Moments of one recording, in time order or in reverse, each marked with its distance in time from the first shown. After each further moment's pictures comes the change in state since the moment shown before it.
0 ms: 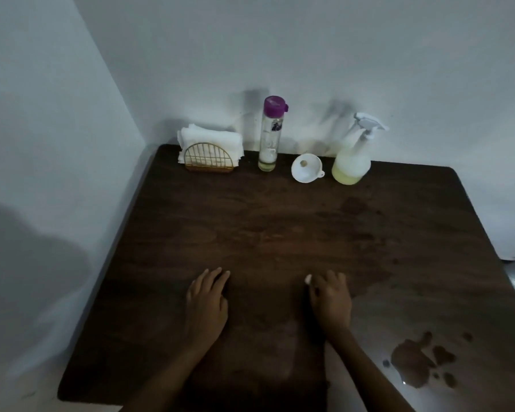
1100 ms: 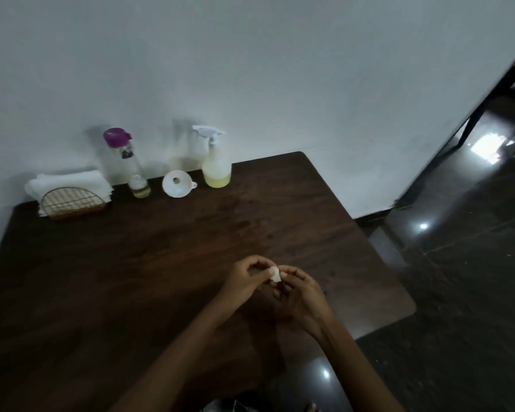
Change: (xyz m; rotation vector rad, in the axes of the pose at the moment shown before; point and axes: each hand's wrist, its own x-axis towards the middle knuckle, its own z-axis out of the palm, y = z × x) left_hand -0.017 0.287 0.007 -0.931 -0.565 0.224; right_hand -0.054 0.084 -0.168 1.760 -0.041 1.035
